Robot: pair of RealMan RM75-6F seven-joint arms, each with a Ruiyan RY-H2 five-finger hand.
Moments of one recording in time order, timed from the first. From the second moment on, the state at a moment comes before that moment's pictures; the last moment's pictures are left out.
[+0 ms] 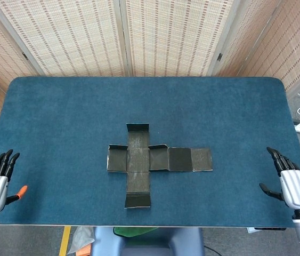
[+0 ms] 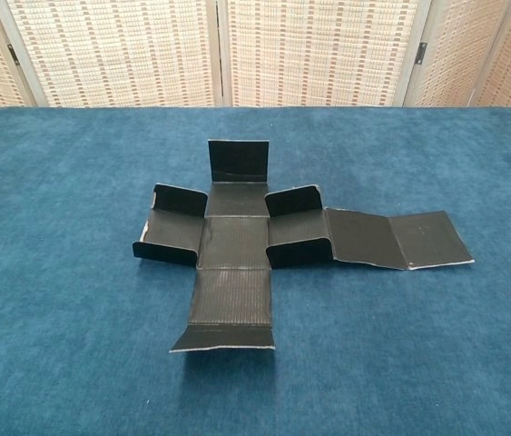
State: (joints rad) left arm -0.12 -1.19 -0.08 -1.56 1.46 1.49 0.14; right arm 0.09 -1.10 0.08 -1.69 -1.49 1.45 -0.04
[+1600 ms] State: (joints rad) left arm -0.12 -1.21 -0.05 -1.51 1.48 1.47 0.10; right arm 0.83 -1.54 0.23 -1.59 -0.40 0.88 -0.66
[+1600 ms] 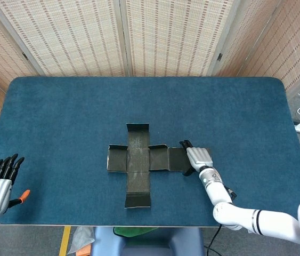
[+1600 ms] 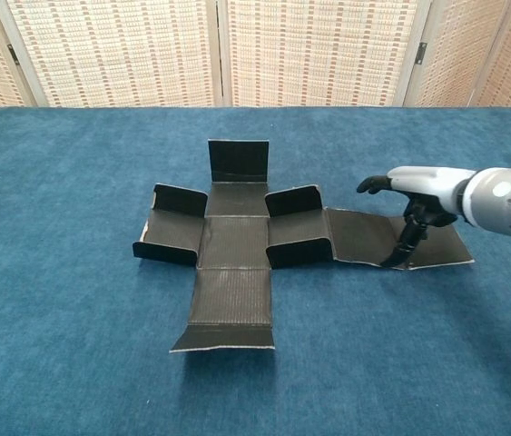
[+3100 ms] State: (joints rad) left arm -0.39 -1.38 -0.14 -1.29 1.47 1.19 0.02; right arm 0.97 -1.63 0.14 -1.54 -0.44 0.97 -0.66
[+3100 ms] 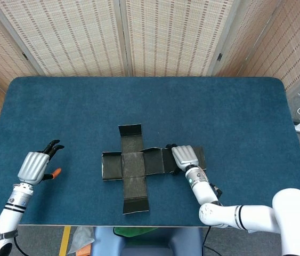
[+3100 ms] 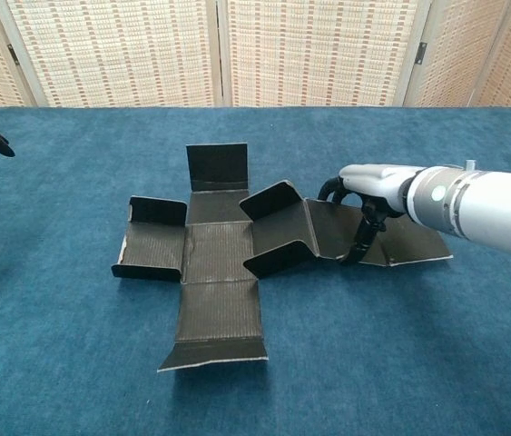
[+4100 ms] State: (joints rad) left arm -0.63 -1.69 -0.17 -1.08 1.38 0.97 0.03; right arm 0.96 -1.72 0.16 -1.49 -0.54 1.04 -0.73
